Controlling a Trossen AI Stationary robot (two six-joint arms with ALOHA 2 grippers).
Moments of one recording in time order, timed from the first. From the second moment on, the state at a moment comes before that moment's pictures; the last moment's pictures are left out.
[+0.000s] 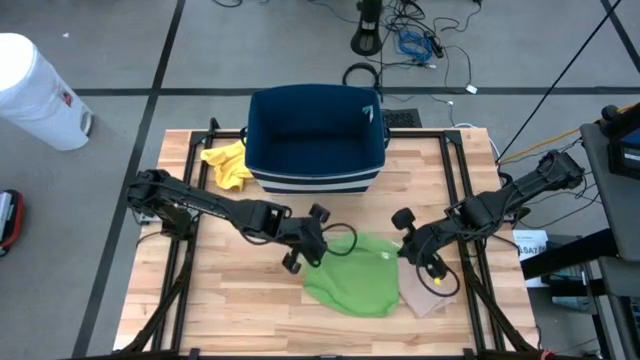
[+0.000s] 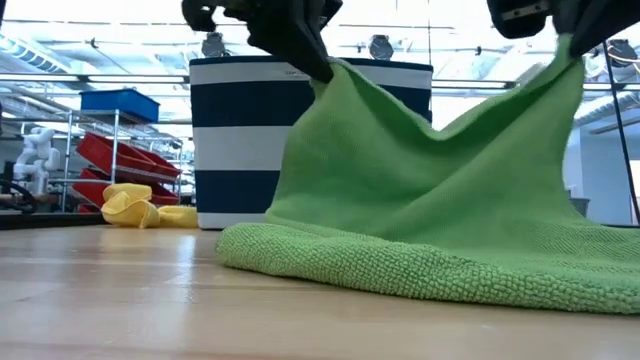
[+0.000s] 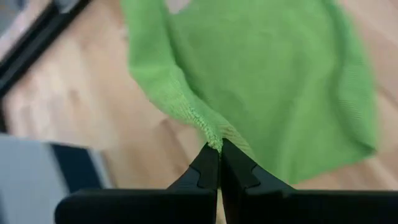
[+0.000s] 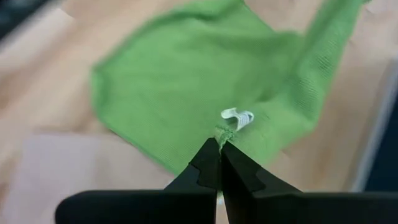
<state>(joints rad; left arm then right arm) -0.22 1.69 1.36 -0.56 -0.12 0.51 0.46 1.09 0.92 -0.76 0.07 -0.22</state>
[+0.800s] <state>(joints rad) -0.32 1.69 1.13 -0.34 -0.02 0.41 0.59 1.31 0.92 -0.57 -0.06 -0.17</state>
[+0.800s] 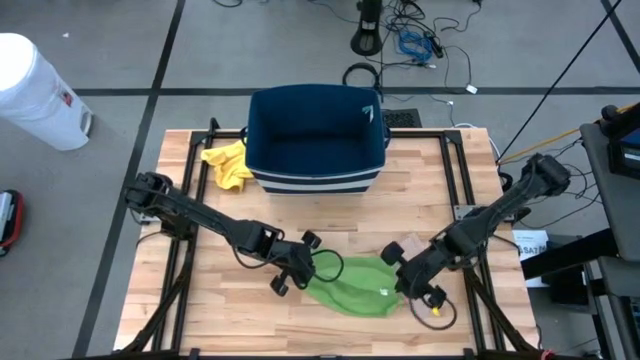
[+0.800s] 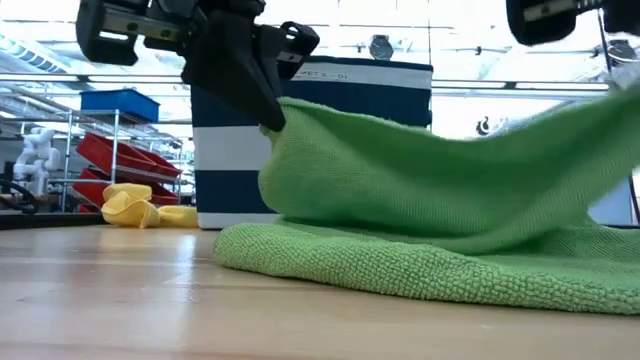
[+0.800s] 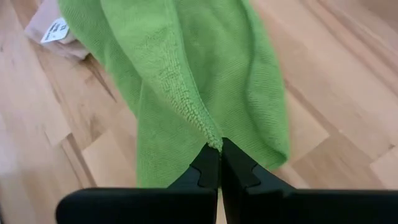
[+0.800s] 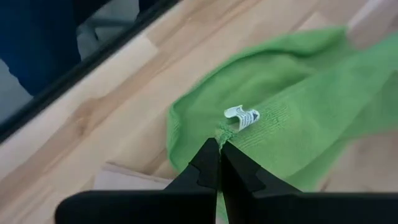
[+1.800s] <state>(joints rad) -0.36 1.73 1.12 -0.34 0.07 0.25 0.59 1.48 0.92 -0.51 -0.24 -0.10</state>
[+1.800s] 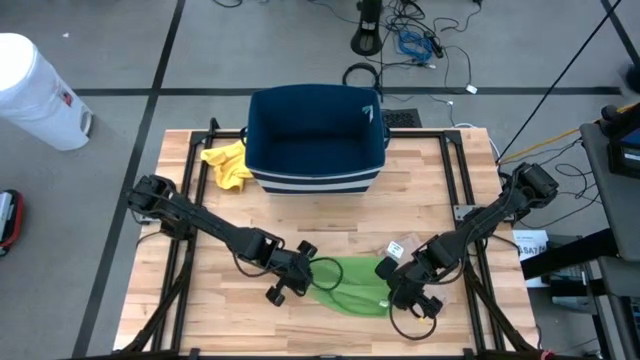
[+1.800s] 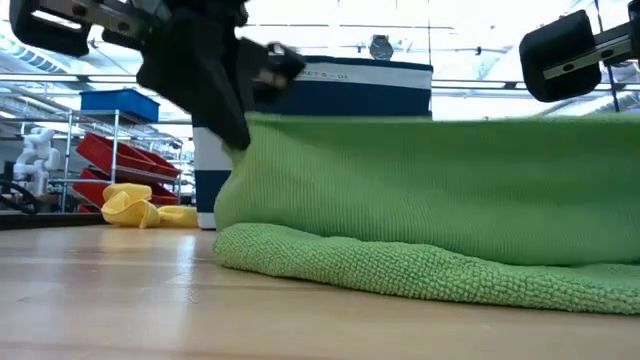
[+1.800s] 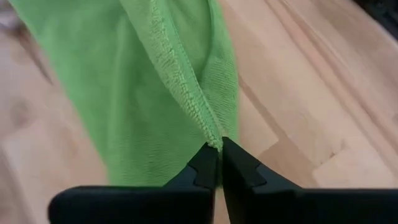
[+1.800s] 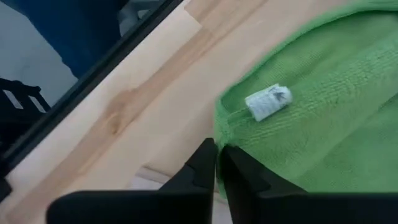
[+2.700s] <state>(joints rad) -0.37 1.81 1.12 -0.25 0.15 0.00 0.59 1.48 0.92 -0.45 -0.29 0.00</state>
